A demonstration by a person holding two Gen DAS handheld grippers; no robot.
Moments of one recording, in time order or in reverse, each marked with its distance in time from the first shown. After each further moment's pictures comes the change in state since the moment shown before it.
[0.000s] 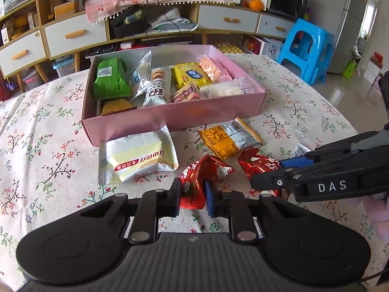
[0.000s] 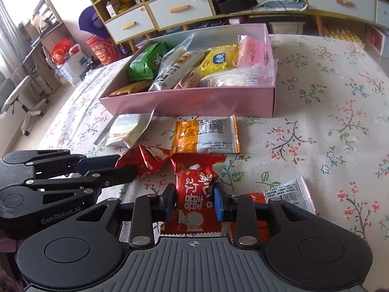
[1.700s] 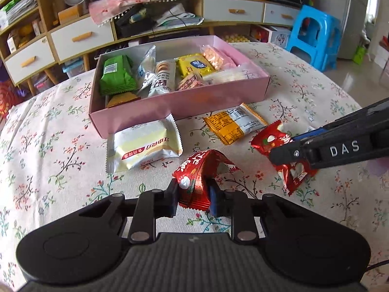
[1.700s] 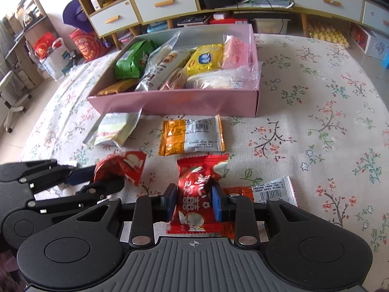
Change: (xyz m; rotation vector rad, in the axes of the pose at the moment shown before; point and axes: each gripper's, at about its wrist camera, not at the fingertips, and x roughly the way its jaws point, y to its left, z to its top) left arm -0.005 -0.016 -0.011 0.040 0.024 0.103; right arm -0.015 0.011 0.008 0.002 0.027 -0.111
